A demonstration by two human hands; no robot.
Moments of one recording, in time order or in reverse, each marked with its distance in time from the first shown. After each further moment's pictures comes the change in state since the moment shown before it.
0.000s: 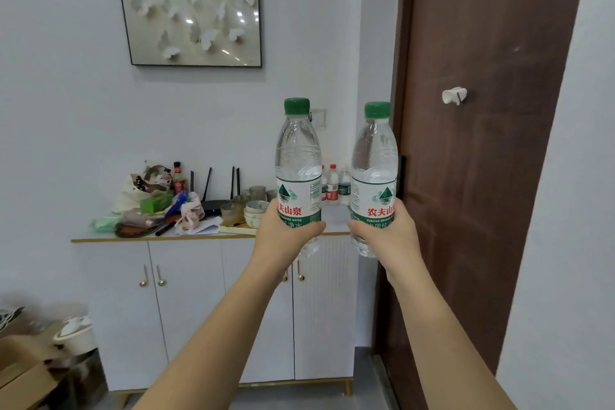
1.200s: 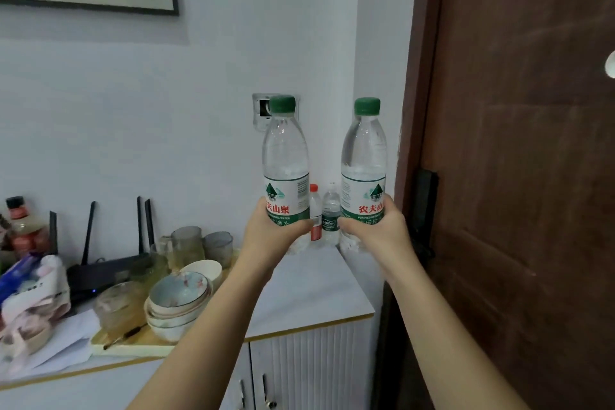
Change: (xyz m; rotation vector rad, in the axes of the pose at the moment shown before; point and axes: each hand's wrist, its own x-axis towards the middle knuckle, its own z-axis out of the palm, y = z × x) left_hand 0.503 -0.200 0.101 -0.021 -0.141 0.037; right_hand 0.453 0.198 0.125 -0.036 0.066 0.004
